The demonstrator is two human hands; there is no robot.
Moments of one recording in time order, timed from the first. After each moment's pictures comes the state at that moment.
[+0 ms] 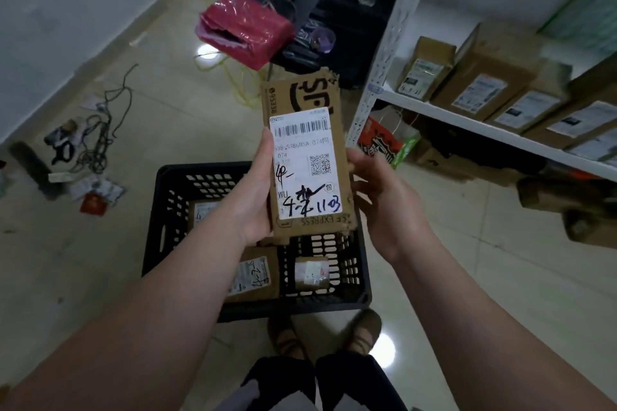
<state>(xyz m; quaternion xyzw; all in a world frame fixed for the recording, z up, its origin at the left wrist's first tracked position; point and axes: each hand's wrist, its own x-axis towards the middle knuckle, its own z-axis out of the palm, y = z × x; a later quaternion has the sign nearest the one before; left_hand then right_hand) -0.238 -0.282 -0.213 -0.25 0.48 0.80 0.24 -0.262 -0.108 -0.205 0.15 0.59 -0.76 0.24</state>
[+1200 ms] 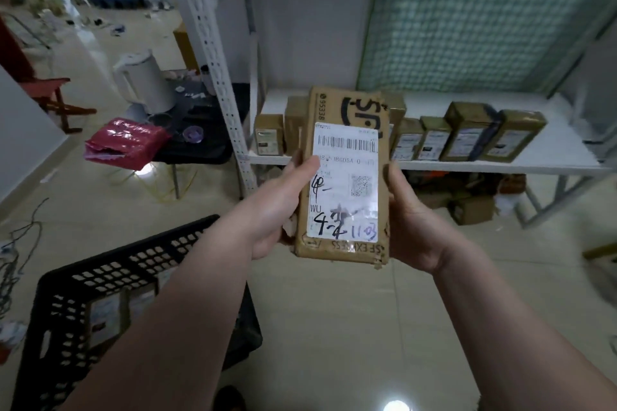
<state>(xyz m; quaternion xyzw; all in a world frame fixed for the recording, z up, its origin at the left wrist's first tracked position) -0.202 0.043 -0.062 -0.02 0.69 0.66 0.29 -0.185 0.241 -0.092 0.04 0.64 -0.71 0.29</state>
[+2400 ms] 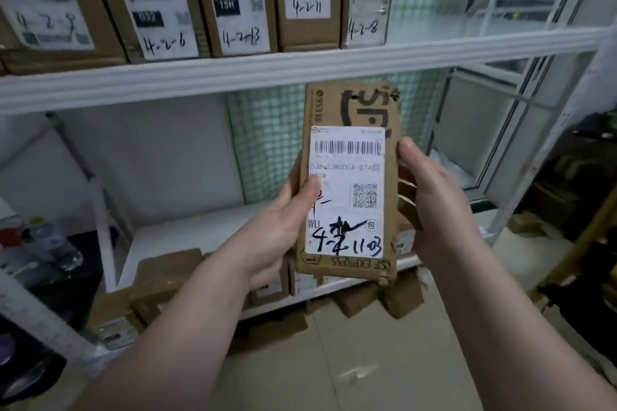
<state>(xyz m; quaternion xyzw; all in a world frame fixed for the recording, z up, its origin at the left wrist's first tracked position) -0.479 0.341 0.022 0.22 0.63 0.68 0.31 -0.406 0.508 0.043 0.18 0.61 -0.74 -0.23</state>
